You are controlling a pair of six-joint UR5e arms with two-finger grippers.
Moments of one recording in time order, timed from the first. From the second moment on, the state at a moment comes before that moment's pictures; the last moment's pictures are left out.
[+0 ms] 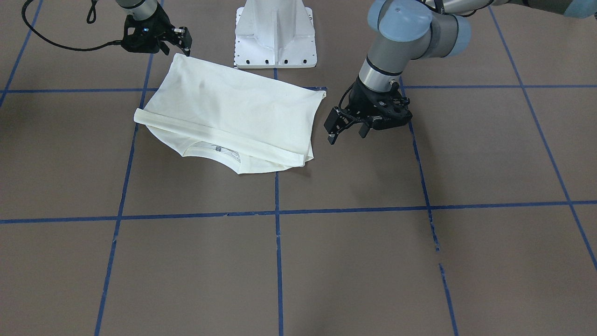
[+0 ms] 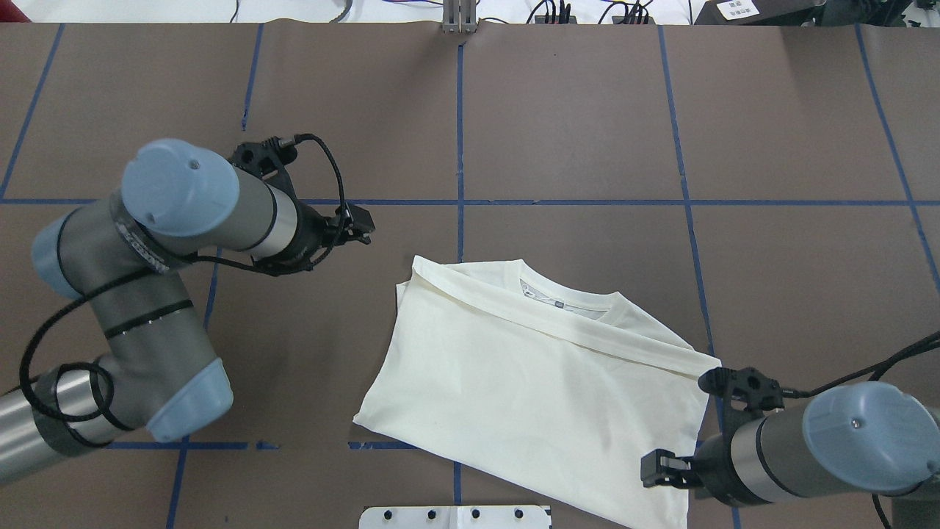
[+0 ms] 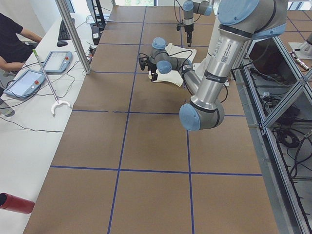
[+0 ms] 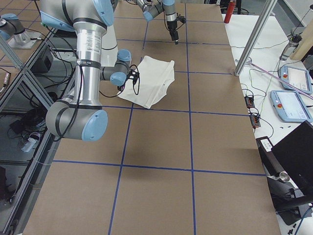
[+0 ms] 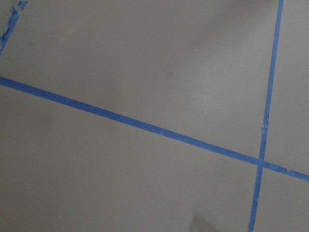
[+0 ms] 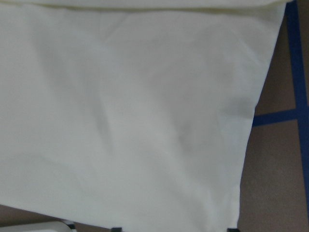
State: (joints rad) left arm -0.56 -2.02 -1.85 -1.83 -1.84 -1.63; right arm 0.23 -1.69 2.25 -1.20 1.88 1.67
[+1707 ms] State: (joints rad) left arm -0.23 -1.94 -1.90 -1.79 -1.73 -1.90; right arm 0.39 -1.54 2.20 -1.20 1.88 1.67
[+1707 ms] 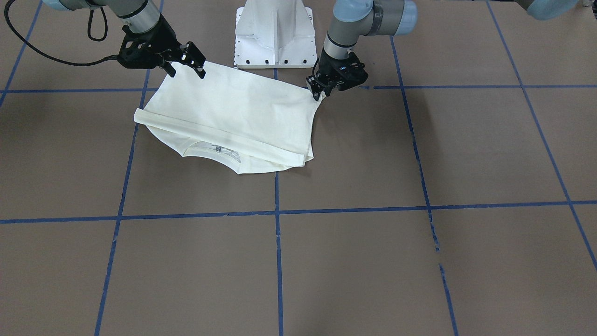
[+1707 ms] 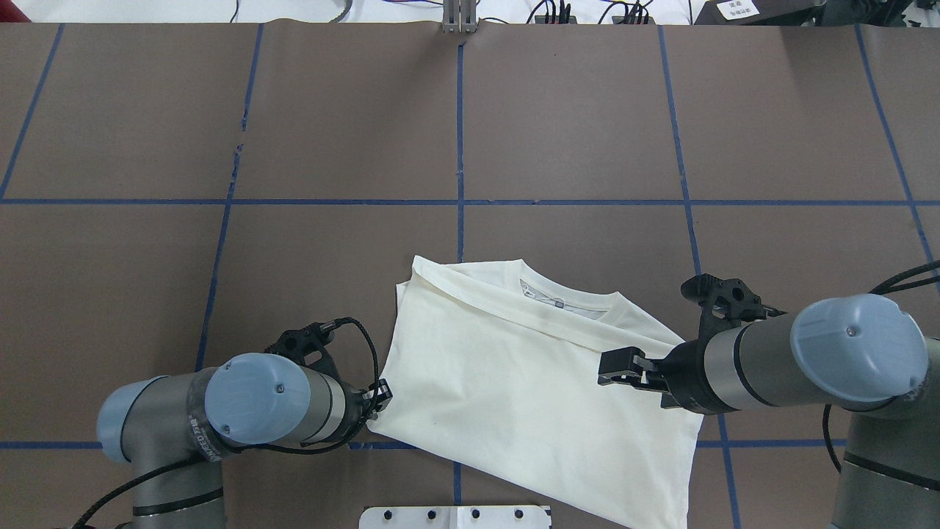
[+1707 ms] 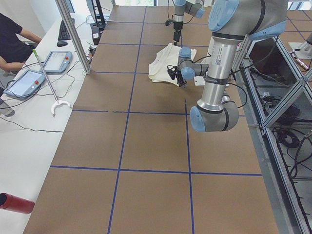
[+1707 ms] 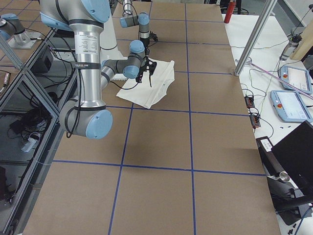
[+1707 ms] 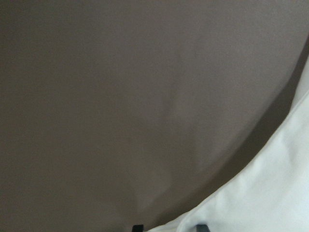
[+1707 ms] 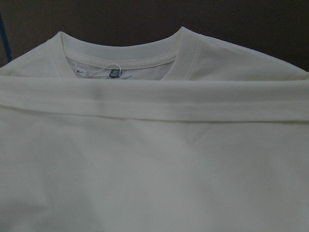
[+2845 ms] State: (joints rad) left arm -0.48 -2.07 -1.81 -1.67 -1.71 -1.83; right arm 0.41 -1.53 2.20 -1.20 1.89 1.67
